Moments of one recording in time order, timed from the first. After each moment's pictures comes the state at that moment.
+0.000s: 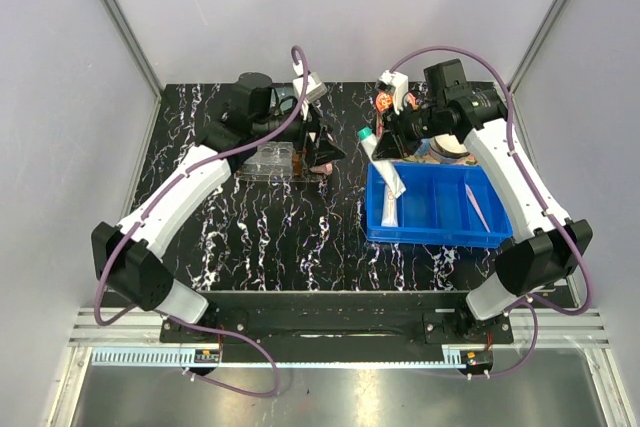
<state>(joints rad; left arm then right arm) -0.50 1.48 1.45 -0.35 0.76 0.06 0.32 1.58 1.73 -1.03 -0.68 -0.27</state>
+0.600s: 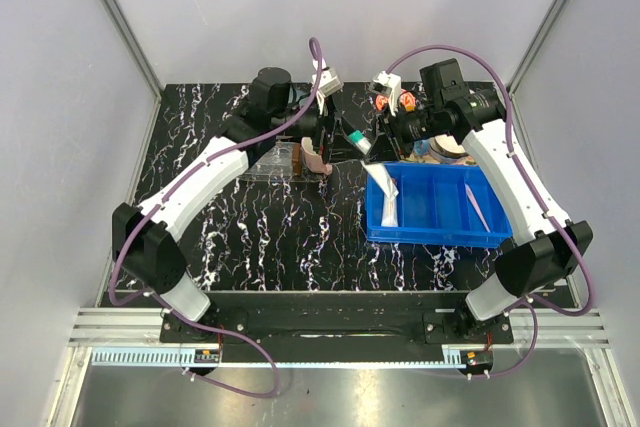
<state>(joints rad) -0.55 1.61 1.52 -0.22 0.91 -0.10 0.36 1.57 1.75 -1.05 -0.83 -0.31</state>
